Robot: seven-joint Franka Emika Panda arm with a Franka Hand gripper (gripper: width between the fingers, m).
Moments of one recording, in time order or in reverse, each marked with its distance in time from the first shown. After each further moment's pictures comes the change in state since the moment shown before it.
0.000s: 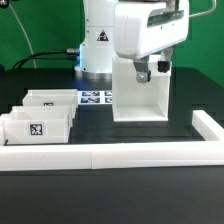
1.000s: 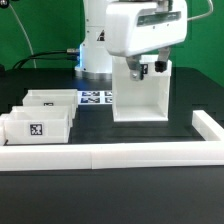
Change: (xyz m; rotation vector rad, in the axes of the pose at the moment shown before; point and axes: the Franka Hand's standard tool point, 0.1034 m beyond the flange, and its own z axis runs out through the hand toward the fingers) arm -0.030 -0.034 -0.002 -0.023 0.024 0.226
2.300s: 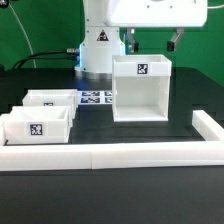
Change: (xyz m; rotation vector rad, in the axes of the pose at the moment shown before) arm -0.033 -0.072 -0.020 -0.022 -0.028 0.582
